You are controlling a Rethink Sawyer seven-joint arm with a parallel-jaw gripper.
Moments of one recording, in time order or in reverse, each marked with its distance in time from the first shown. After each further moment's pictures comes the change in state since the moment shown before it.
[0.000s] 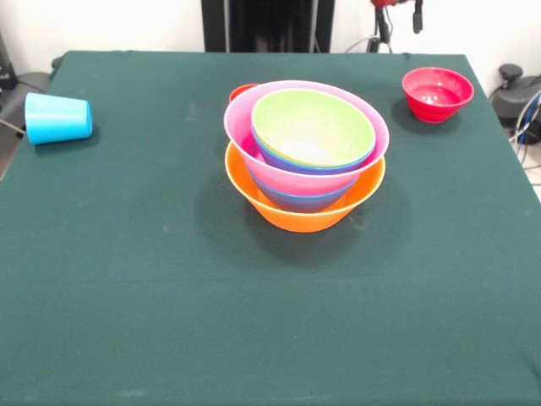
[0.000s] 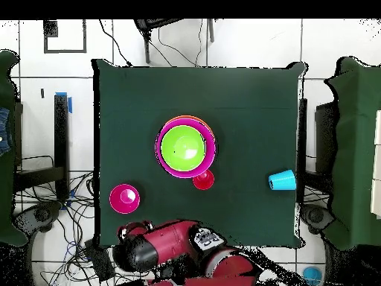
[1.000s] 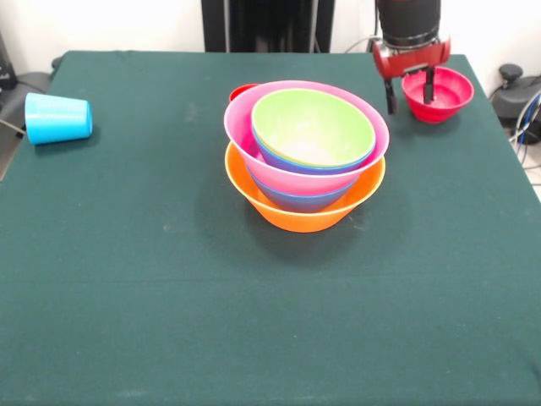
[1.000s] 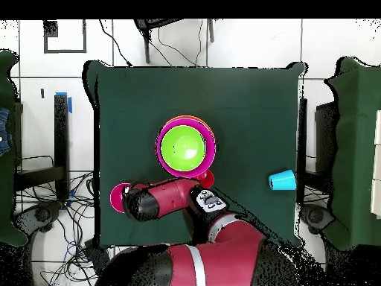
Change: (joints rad) arm -0.021 0.125 0.033 -0.307 -0.001 0.150 0.000
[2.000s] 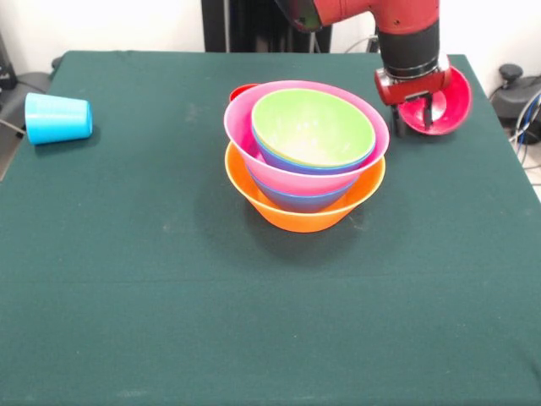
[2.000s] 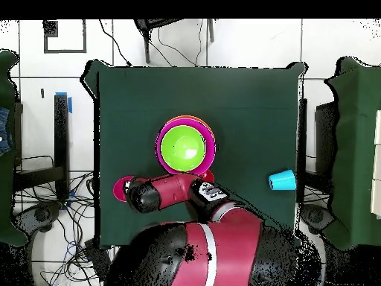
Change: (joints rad) arm -0.018 0.106 0.019 -0.076 0.000 0.000 0.000
